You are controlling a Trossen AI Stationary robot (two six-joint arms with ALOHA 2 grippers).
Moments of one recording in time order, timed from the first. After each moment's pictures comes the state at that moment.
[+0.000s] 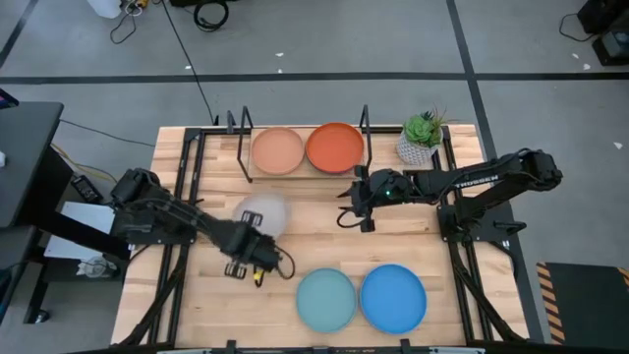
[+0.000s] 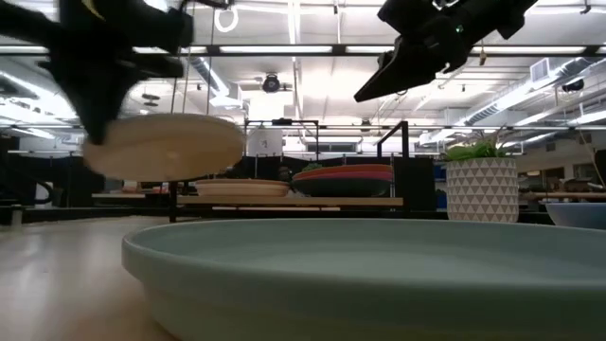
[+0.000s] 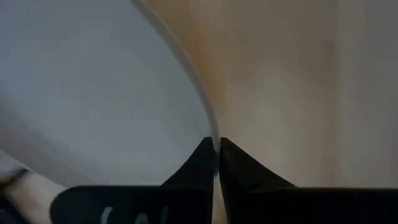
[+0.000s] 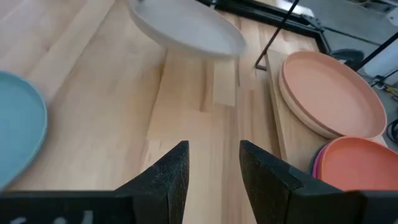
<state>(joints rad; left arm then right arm) -0.42 1.65 1.22 -1.22 -0.21 -0.16 0.01 1.29 0.80 -0.06 0.09 -0.24</state>
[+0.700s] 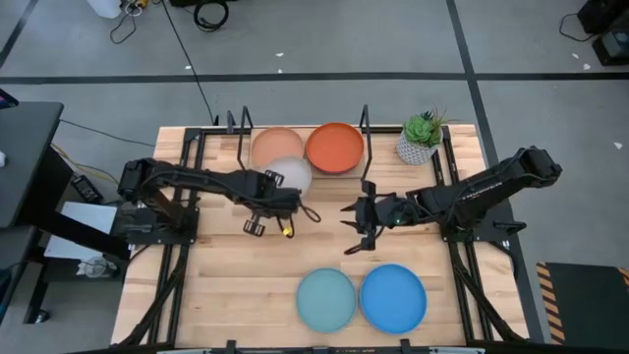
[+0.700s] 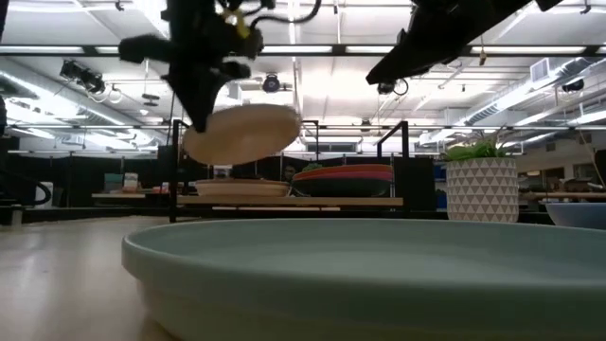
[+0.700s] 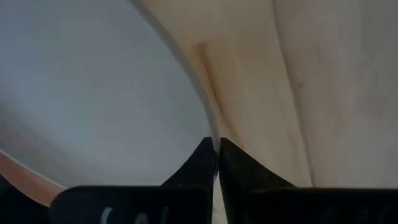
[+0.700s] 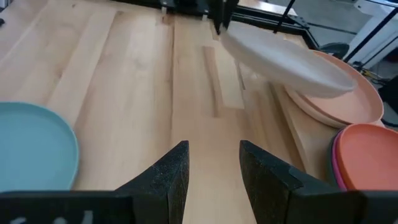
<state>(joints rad) -0.05 1.65 1.36 -1.16 -0.28 0.33 0.24 1.29 0.79 -0.07 0.37 -0.02</state>
